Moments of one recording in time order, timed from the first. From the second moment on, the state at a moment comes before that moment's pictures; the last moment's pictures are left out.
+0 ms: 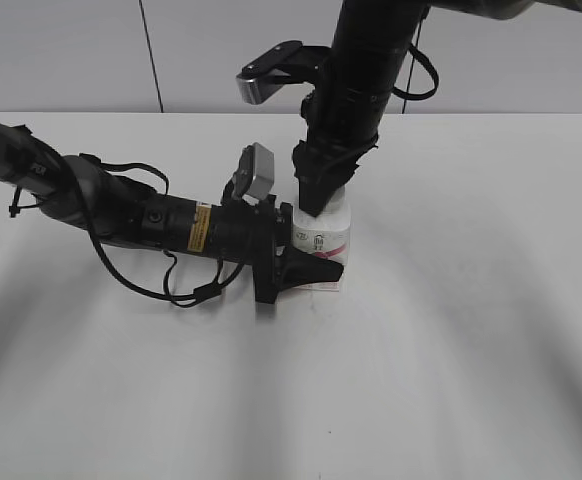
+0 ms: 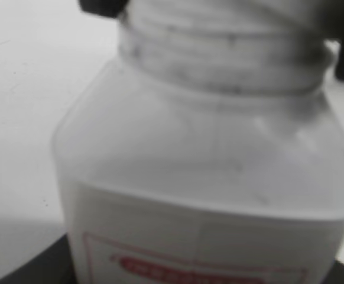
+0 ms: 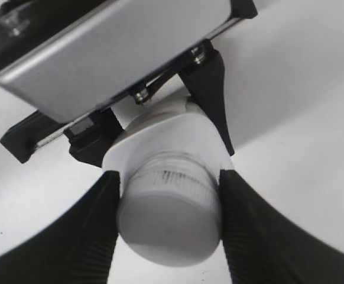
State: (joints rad) left arm -0.35 2.50 -1.46 1.53 -1.13 -0.77; right arm 0.53 2.20 -1.91 0.21 1.23 -0.66
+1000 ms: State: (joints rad) left arm -0.35 2.50 -1.46 1.53 -1.13 -0.78; right arm 0.53 2.20 -1.92 0.19 1.23 -0.89
